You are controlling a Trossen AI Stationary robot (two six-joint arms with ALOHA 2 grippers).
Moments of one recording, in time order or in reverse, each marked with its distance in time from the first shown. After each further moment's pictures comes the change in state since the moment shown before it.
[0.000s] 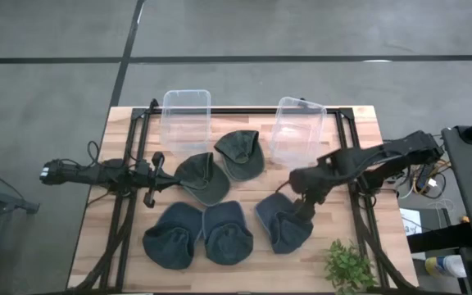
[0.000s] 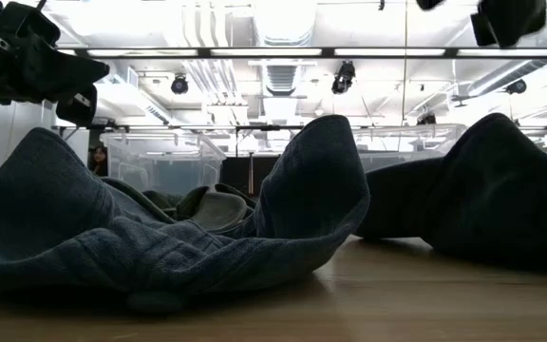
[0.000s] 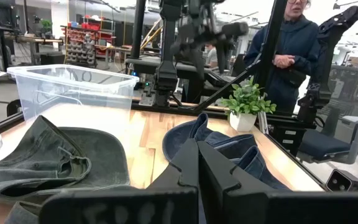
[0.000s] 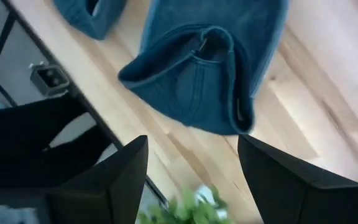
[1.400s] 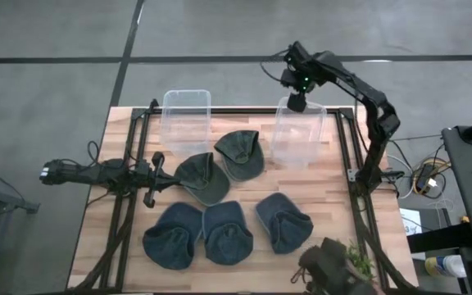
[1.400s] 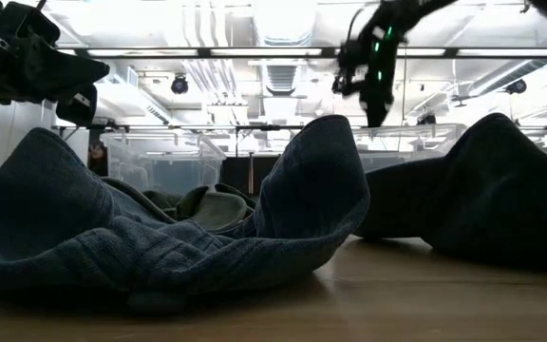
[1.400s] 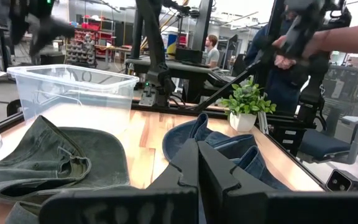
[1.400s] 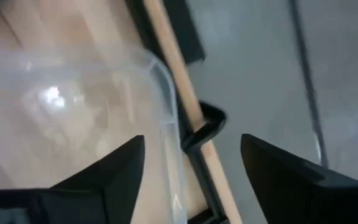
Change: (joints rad) left arm 0.000 -0.001 0.000 0.000 0.000 0.000; right arm -1.093 0.468 0.556 -0.076 0.392 -1.522
